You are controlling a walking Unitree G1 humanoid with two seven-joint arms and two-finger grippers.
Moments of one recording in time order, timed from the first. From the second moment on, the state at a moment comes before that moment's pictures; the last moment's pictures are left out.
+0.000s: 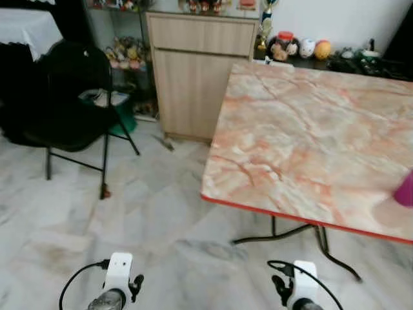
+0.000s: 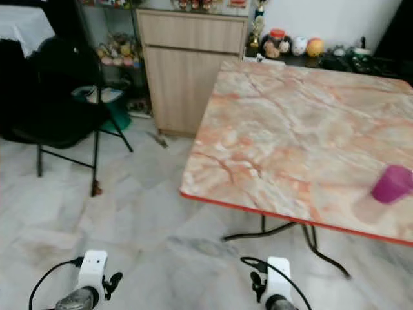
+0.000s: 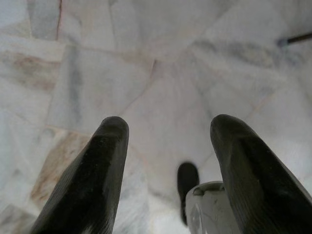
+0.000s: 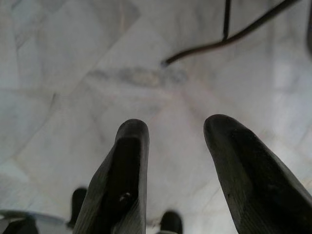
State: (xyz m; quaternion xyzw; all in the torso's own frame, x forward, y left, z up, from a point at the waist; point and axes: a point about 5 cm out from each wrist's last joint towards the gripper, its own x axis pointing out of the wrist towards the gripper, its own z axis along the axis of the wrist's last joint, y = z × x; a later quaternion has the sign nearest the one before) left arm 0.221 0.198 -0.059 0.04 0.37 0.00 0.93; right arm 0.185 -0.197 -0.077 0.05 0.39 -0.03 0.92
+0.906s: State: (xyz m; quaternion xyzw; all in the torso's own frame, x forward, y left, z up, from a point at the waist) left arm 0.228 0.185 -0.056 0.04 0.36 -0.03 0.93; right arm 0.169 -0.201 -0.084 0.06 0.41 -0.04 0.91
